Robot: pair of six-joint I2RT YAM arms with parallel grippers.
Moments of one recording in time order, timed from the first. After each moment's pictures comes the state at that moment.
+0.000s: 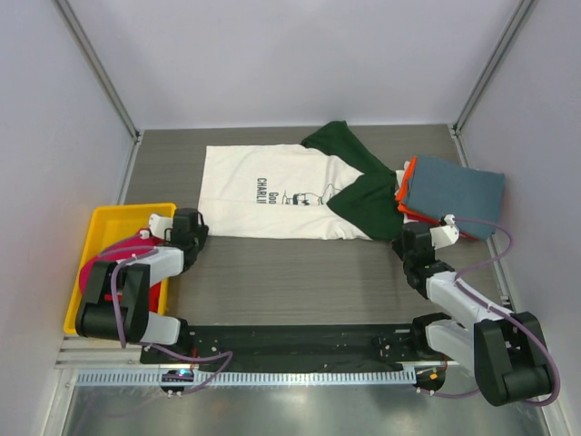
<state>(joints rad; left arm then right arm) -0.12 1.40 0.46 0.17 -0.35 -1.26 0.18 1.04 0.29 0.10 0.43 1.02</state>
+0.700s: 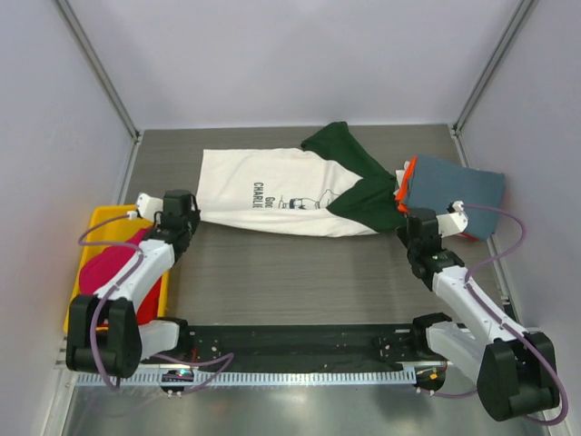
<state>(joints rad) -0.12 1.23 0.66 -0.17 -0.41 -1.18 0.19 0.96 0.45 -0.11 0.47 1.02</state>
